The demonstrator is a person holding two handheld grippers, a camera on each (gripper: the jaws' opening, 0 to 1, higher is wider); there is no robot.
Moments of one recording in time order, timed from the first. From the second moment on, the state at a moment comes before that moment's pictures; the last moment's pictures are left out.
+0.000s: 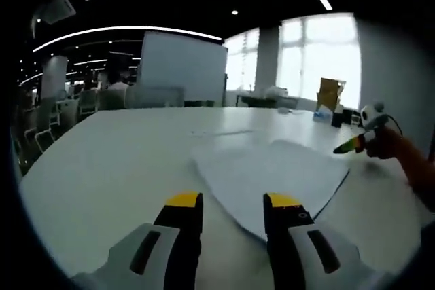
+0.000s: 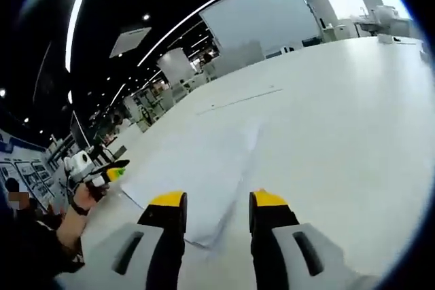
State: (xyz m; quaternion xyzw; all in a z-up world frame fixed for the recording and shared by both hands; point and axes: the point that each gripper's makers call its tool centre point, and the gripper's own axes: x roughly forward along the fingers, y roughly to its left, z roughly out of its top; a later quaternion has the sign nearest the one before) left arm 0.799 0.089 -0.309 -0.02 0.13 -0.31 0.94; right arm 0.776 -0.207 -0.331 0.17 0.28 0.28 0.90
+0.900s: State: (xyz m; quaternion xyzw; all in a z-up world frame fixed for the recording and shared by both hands) left arm 0.781 0.103 -0.320 -0.04 0.16 -0.33 0.93; right arm 0.766 -0.162 -0.308 0.07 0.23 0.33 0.91
